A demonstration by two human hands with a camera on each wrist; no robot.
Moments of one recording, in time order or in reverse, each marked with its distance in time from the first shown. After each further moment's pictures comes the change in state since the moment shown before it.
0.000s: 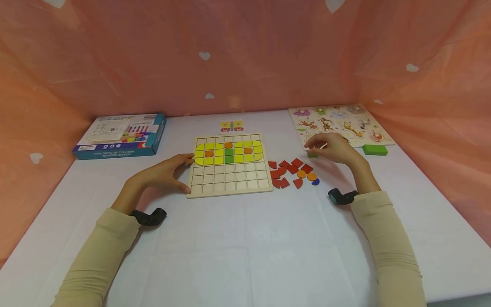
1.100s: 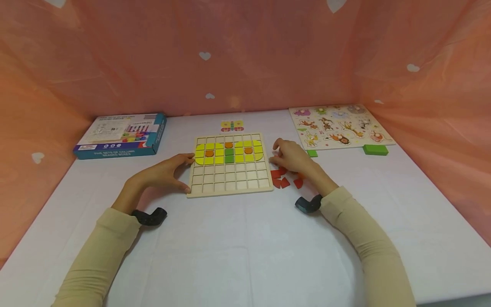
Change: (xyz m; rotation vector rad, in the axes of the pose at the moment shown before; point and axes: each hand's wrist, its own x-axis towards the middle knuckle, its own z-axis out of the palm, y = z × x) left_hand -0.001 -0.001 0.000 0.013 0.003 0.013; right_hand 0.044 -0.048 0.071 -0.097 -0.058 -0.058
